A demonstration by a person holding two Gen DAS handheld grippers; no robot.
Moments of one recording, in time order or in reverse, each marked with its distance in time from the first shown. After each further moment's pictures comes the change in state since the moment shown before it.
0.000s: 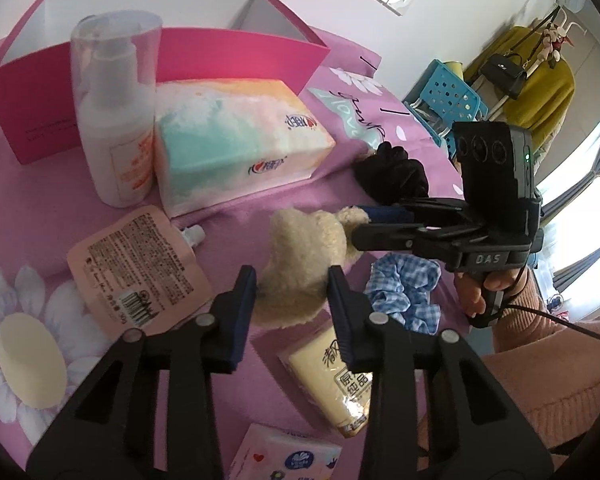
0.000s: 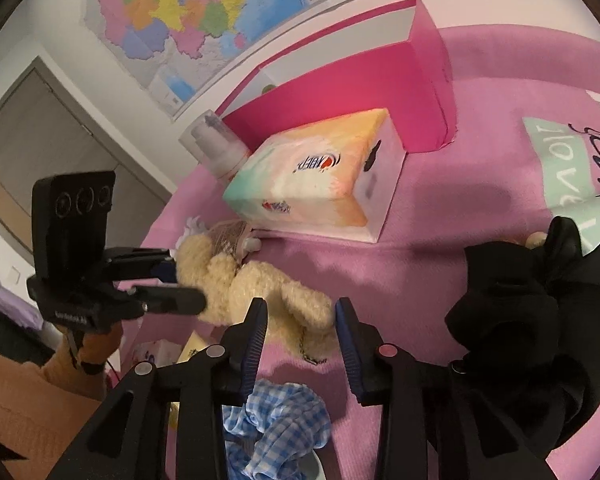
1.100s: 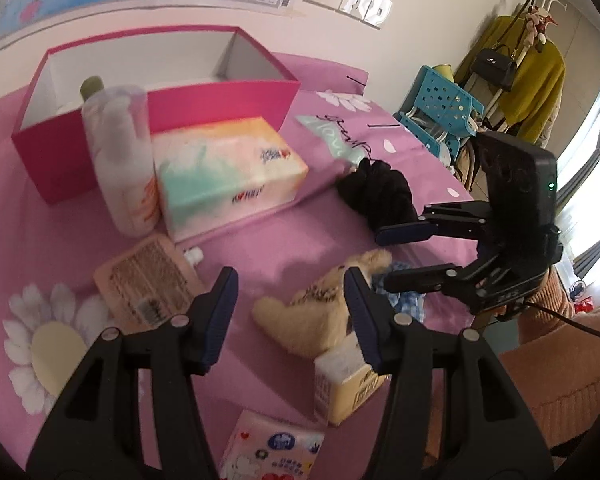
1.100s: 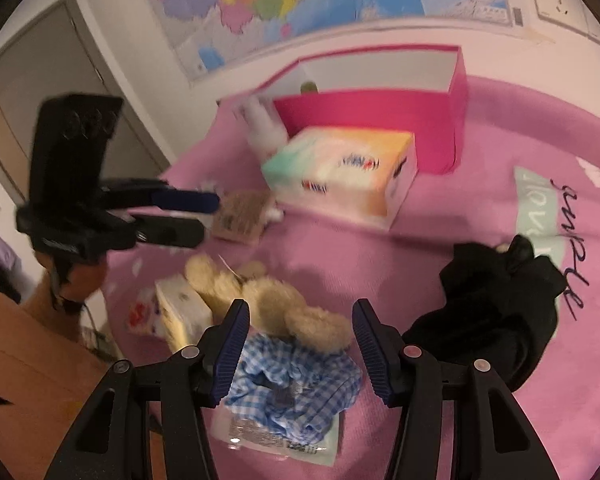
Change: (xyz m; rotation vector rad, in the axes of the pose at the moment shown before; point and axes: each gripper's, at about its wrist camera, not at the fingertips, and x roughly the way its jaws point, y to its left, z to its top) left arm -0.025 -0.027 -0.001 0.080 -0.082 0.062; right arm -0.032 0.042 -0.019 -0.203 0.040 -0.127
